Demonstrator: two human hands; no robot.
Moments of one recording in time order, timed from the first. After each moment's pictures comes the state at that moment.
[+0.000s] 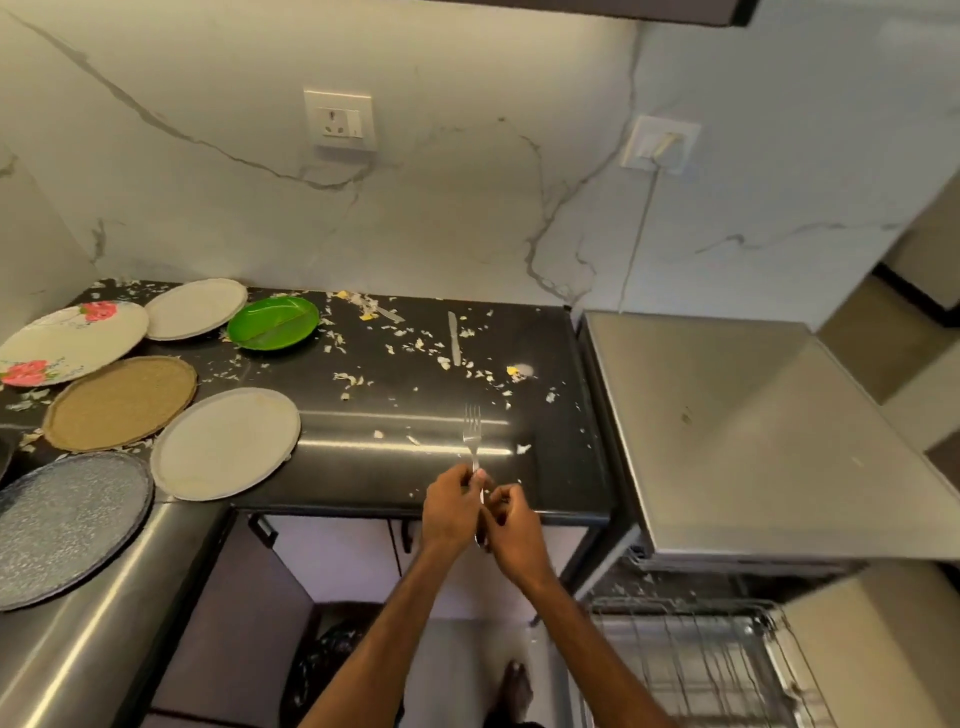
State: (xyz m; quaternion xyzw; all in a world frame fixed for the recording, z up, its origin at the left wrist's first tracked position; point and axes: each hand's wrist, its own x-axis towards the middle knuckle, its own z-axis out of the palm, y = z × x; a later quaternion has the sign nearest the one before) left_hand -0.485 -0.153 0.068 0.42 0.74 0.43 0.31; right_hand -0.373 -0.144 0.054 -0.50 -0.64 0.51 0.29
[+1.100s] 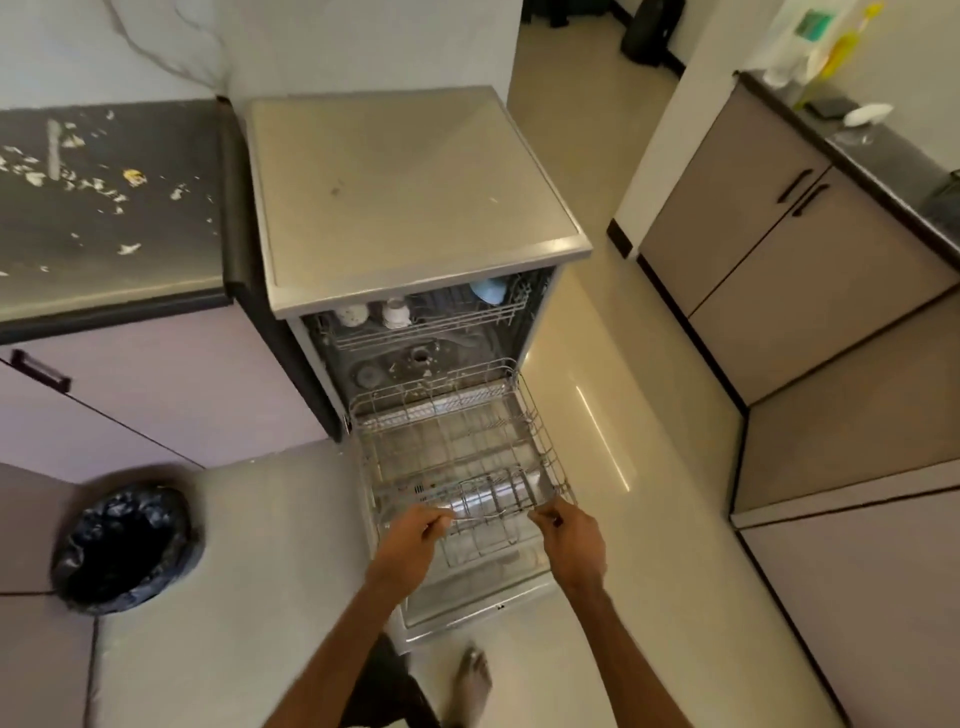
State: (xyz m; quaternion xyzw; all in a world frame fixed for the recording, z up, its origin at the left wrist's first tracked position) left_hand 0.029 -0.376 -0.067 0.60 0.63 0.20 0.46; right_hand 0.269 -0.374 -0.079 -0.76 -0.54 0.30 0.18
